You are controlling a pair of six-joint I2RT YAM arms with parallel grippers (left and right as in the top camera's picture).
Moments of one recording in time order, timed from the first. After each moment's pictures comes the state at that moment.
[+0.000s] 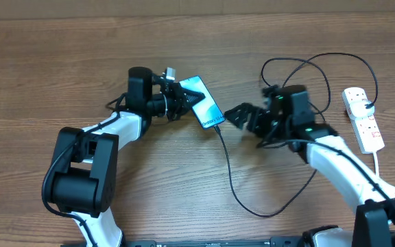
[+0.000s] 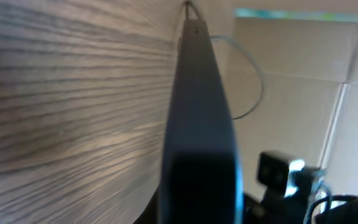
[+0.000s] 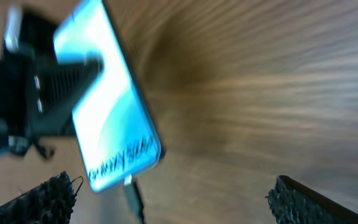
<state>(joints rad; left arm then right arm) -0.22 1.93 1.00 0.25 0.92 -1.03 0.20 1.48 0.80 -0.20 -0.59 0.64</state>
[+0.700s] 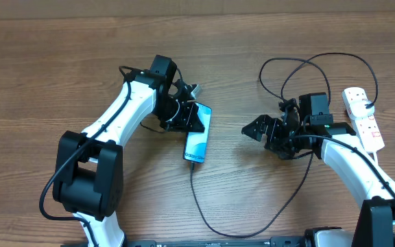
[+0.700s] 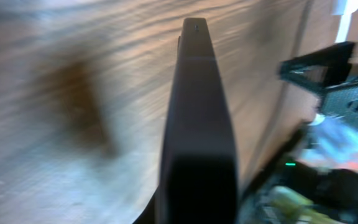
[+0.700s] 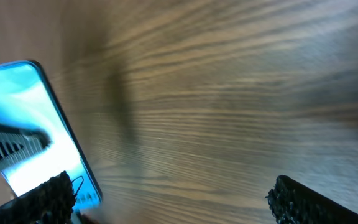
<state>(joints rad) -0.32 1.93 1.41 -0.98 0.66 -0.06 0.07 1.48 0.80 -0.55 -0.63 0.47</state>
